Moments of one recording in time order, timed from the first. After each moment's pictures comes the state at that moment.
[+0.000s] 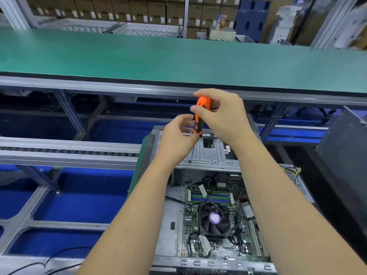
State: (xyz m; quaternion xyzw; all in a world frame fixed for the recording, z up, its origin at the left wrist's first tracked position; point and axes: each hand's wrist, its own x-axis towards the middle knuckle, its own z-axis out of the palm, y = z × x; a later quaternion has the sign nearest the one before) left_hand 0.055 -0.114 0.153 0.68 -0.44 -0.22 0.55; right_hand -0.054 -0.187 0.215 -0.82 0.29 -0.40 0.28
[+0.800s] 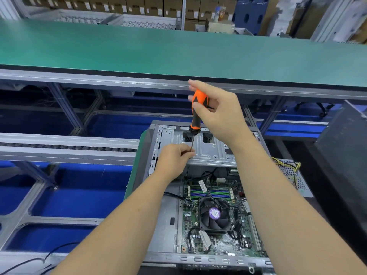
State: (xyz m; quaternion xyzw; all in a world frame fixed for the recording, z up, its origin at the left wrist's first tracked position) left_hand 0.069 -0.121 0.055 0.73 -0.49 -0.22 0.43; right_hand -0.053 -0.182 0.203 -0.82 0.24 -0.39 0.35
